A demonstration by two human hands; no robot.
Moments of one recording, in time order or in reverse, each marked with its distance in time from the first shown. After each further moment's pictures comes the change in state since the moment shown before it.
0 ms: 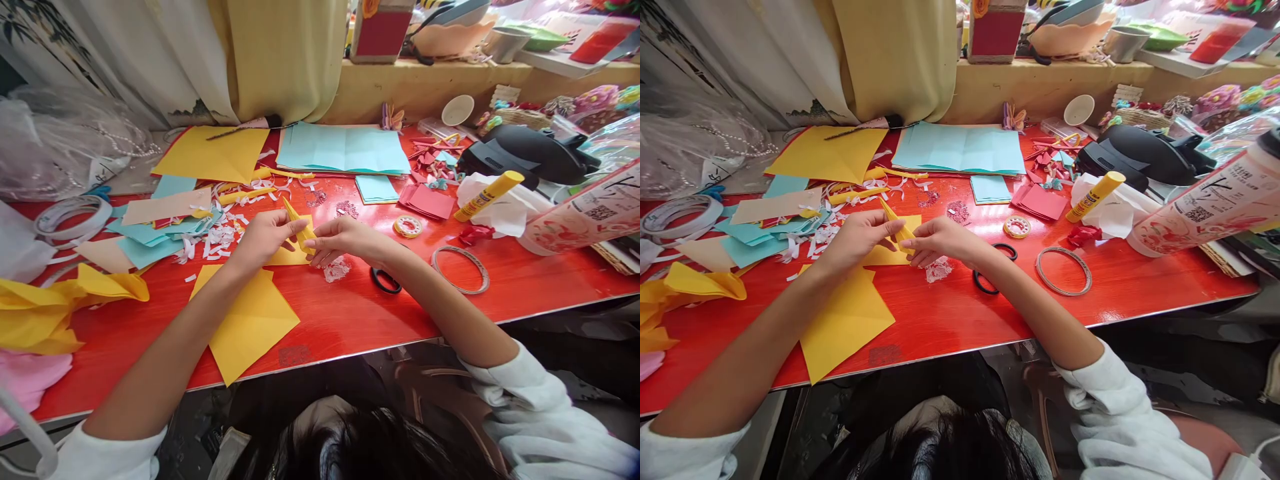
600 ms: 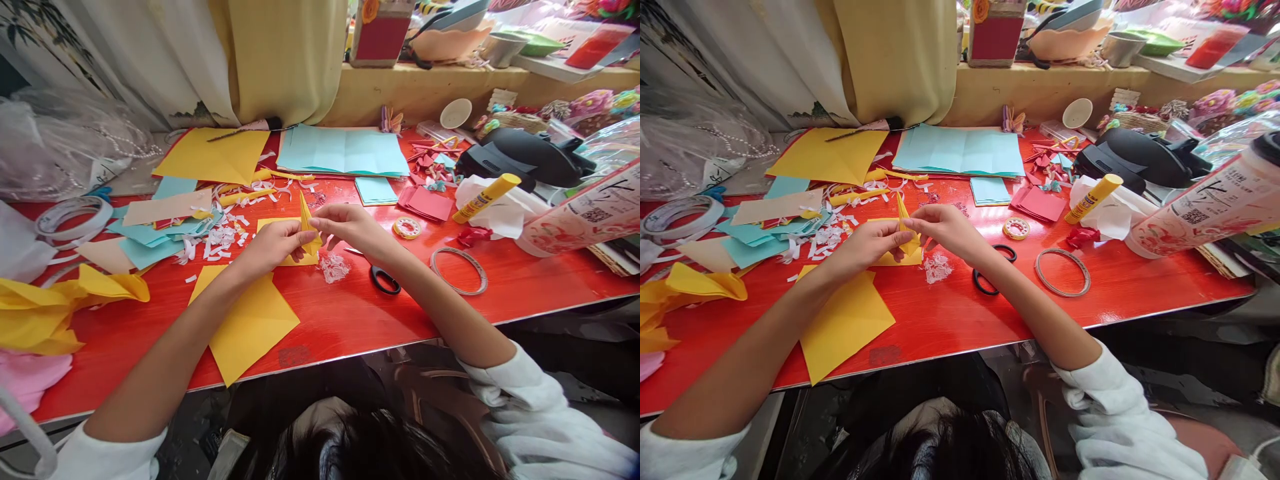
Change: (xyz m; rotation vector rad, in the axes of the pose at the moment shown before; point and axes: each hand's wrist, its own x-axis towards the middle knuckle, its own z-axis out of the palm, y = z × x) left_hand -0.004 0.000 0.003 0.099 -0.182 -0.006; right_hand -0.002 -0.006 0.001 -0.126 0.224 -0.287
